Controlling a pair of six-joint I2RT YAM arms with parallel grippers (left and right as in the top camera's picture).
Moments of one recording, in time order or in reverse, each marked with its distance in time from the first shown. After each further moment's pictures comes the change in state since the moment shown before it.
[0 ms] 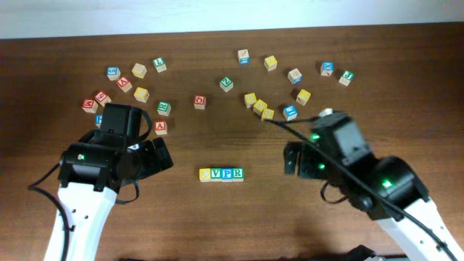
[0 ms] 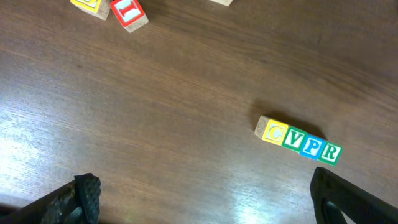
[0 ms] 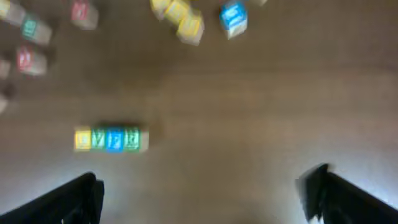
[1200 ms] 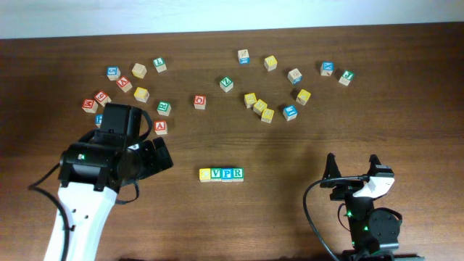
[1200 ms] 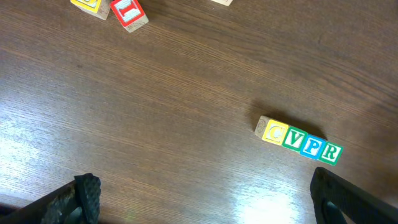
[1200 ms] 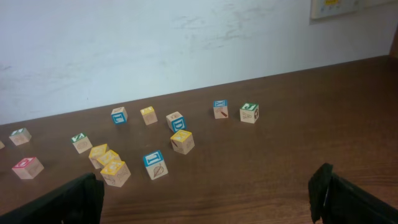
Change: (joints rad) left arm 0.000 0.001 0.000 -0.001 0.000 0.000; right arm -0.453 -1.064 -1.153 1.008 -0.054 -0.336
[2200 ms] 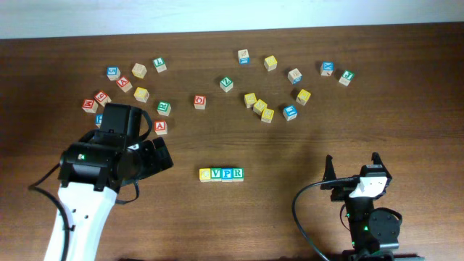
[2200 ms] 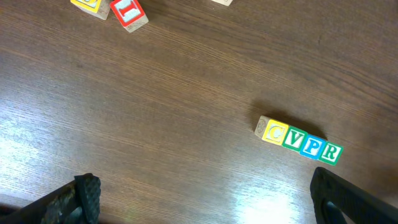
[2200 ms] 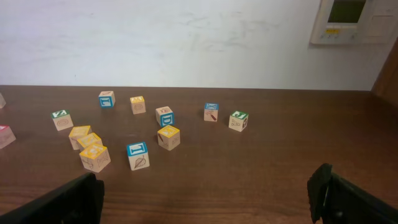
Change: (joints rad) left arm 0.000 0.000 0.000 0.000 0.000 0.000; right arm 0.000 0.000 0.000 0.000 -0.004 -0.201
